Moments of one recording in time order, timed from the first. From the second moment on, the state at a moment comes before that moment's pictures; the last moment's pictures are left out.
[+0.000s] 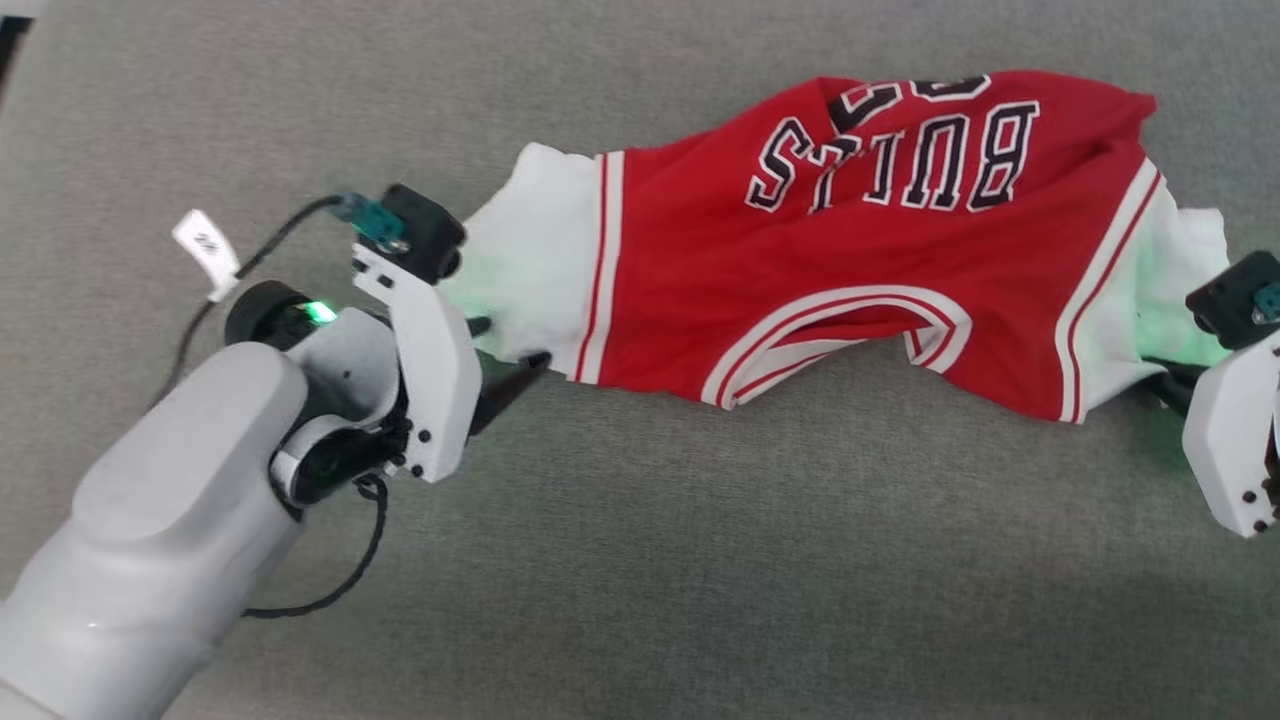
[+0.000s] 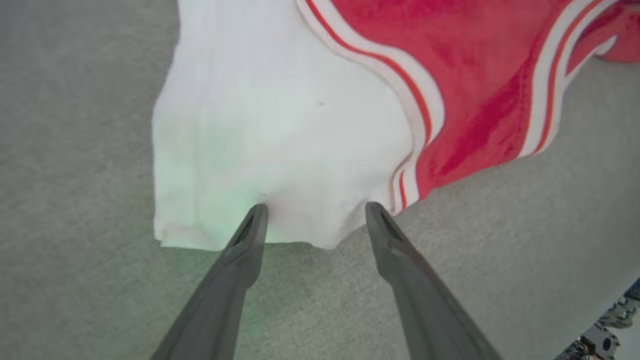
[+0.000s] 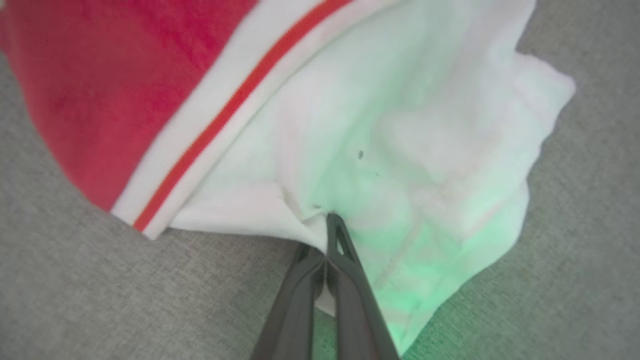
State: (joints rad) left arm -0.83 0.55 -0.83 0.33 -0.94 -0.13 0.56; right arm -0.60 -0.88 0.69 0.29 0.71 0.14 0.46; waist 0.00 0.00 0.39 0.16
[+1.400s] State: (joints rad) left arm -1.22 0.41 -0.78 0.74 -1.24 -0.10 -0.13; right arm -0.91 -0.57 0.17 0.35 0.81 0.13 0.26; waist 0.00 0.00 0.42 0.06
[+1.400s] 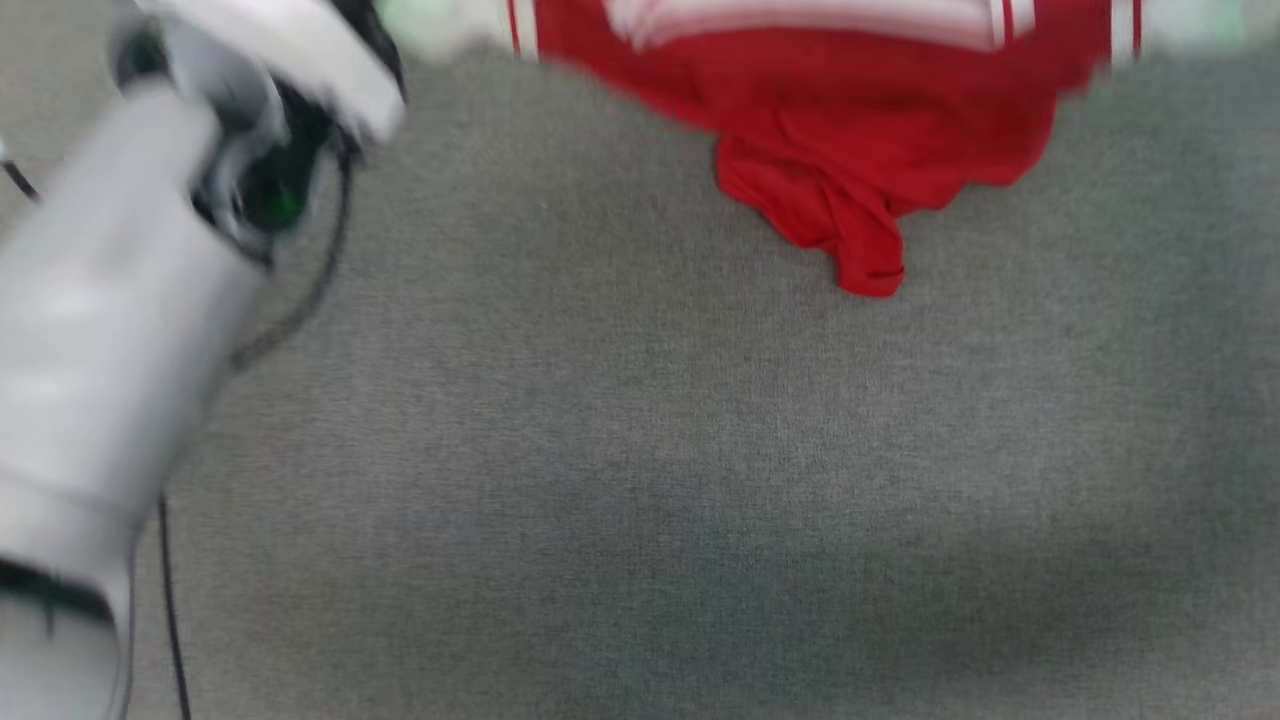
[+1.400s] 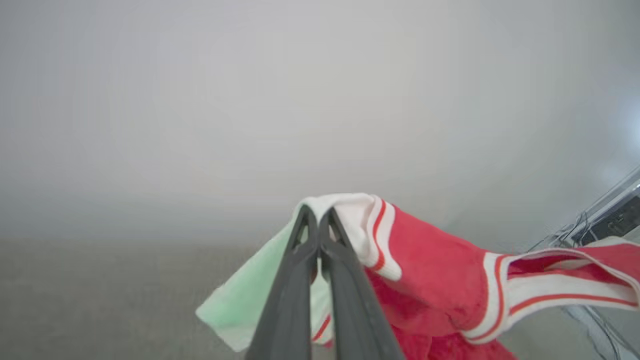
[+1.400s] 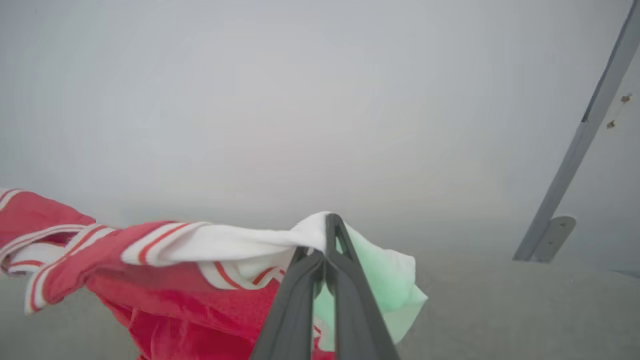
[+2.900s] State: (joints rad) left arm -0.65 0.58 -0.93 0.43 -1.28 -0.13 -0.06; right arm -0.50 -0.78 0.55 0.33 1.03 0.13 0.17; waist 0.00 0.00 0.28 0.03
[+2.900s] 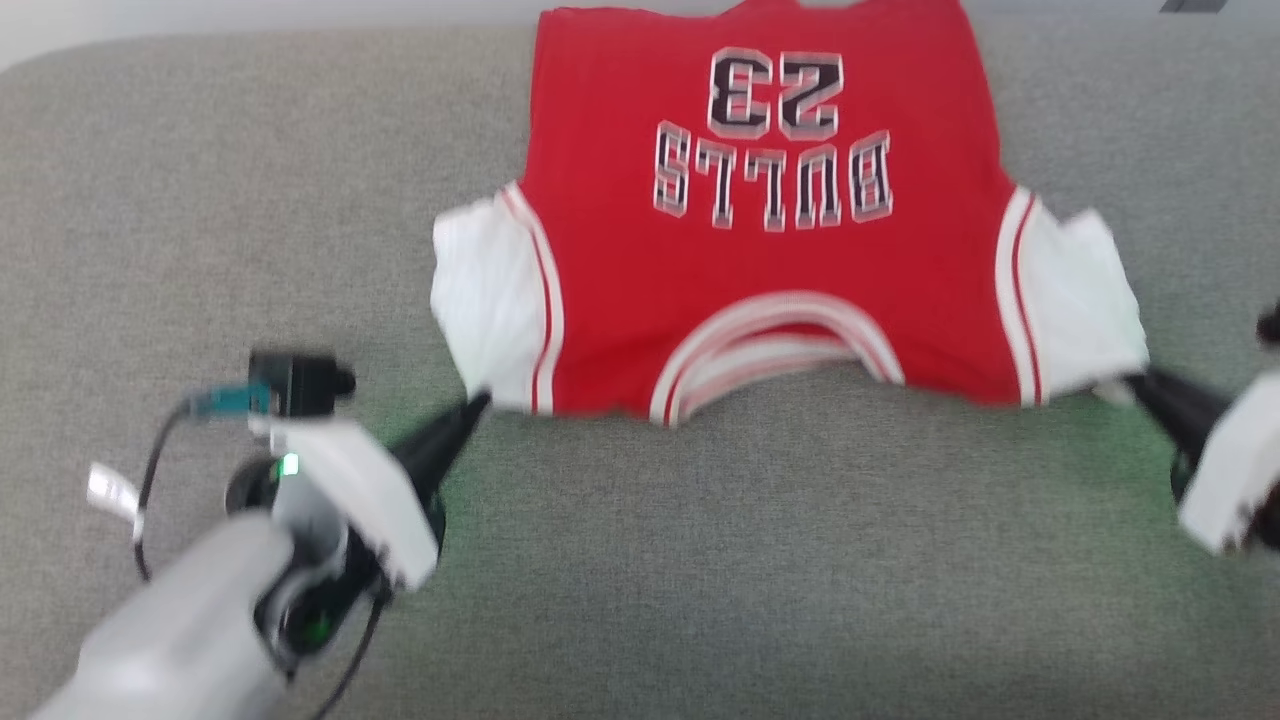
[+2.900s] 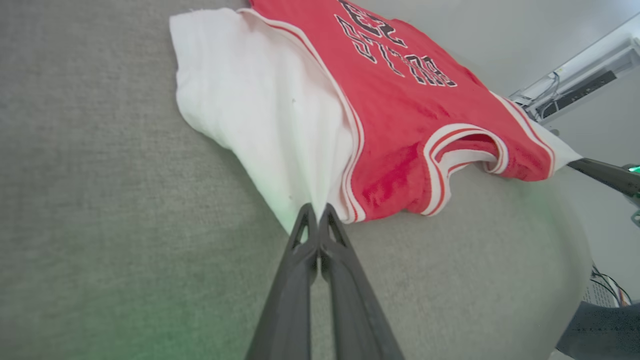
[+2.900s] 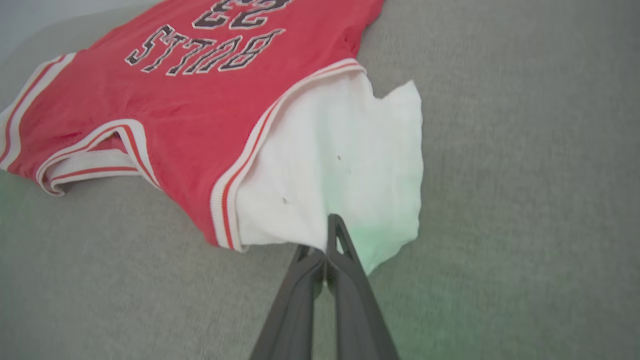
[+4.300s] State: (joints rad) left arm -0.31 0.71 -0.97 0.09 -1.35 -0.07 -0.21; right arm 0.02 -0.65 0.12 -0.05 0.84 0.13 0.52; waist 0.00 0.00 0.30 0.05
